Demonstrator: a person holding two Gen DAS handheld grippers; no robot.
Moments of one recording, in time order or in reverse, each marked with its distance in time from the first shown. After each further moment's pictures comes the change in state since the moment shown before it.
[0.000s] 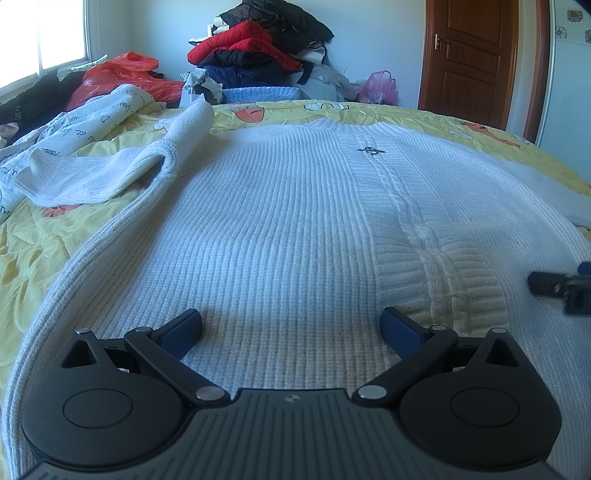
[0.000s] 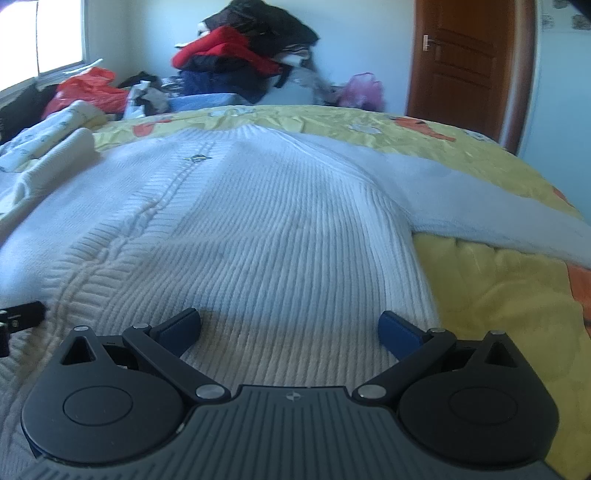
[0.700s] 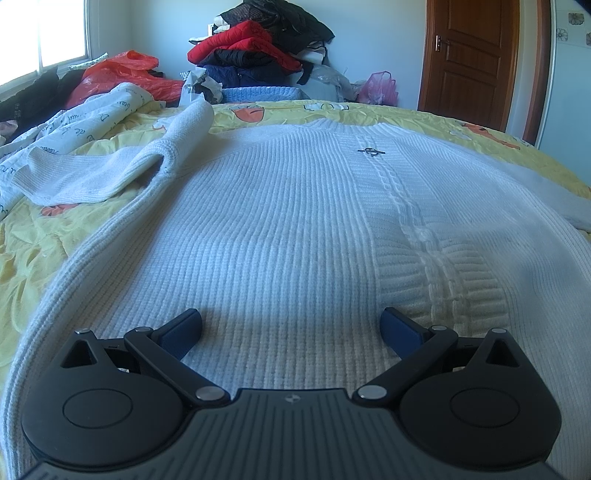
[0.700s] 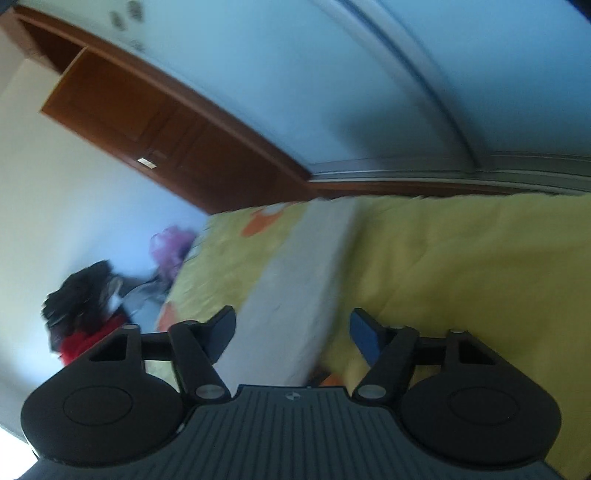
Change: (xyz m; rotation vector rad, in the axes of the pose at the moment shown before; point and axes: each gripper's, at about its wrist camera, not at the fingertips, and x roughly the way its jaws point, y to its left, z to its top) left arm -0.001 0.000 0.000 -0.002 -0.001 -0.001; right arm -0.014 -0.386 -0.023 1.181 -0.351 -0.150
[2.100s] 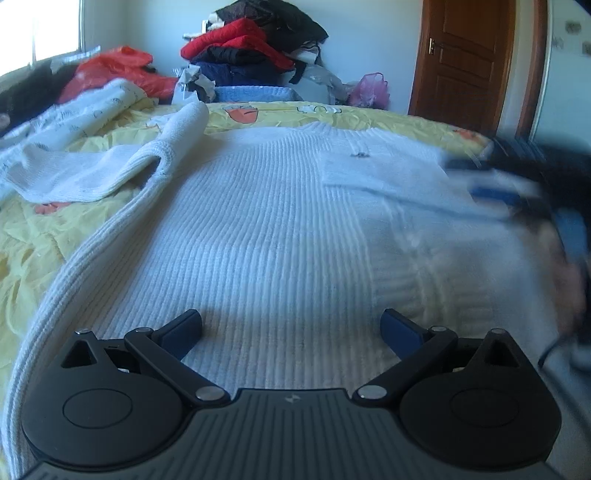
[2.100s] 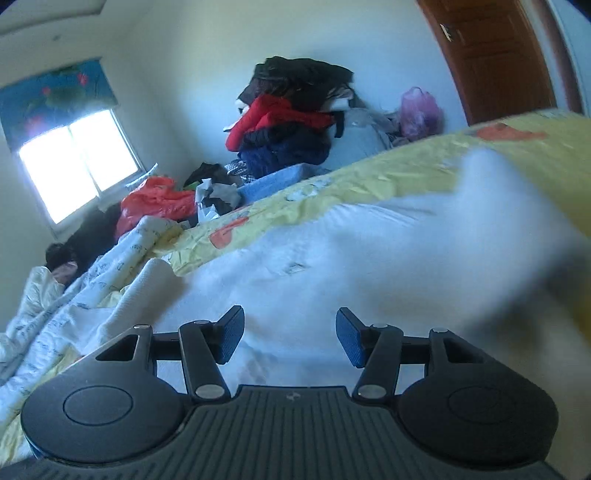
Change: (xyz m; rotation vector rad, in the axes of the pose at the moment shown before) left arm -0.003 0.007 0.011 -0.032 0.015 -0.066; right arm -0.038 0.218 -0.327 -0.790 0.422 0.515
